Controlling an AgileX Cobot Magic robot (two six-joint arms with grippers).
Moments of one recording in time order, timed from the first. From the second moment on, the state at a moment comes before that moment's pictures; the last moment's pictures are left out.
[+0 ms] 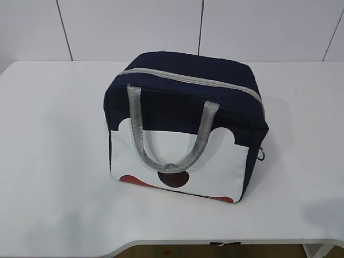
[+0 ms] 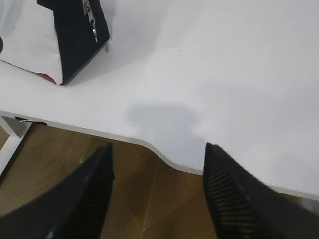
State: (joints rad) left arm -0.26 0.01 -0.52 -0.17 1.11 0.11; right arm 0.15 -0.02 -0.49 -0.05 1.15 -0.07
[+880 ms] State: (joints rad) left arm -0.05 0.01 -0.52 -0.17 1.11 0.11; right arm -0.05 -0.02 -0.49 -0.05 1.15 -0.07
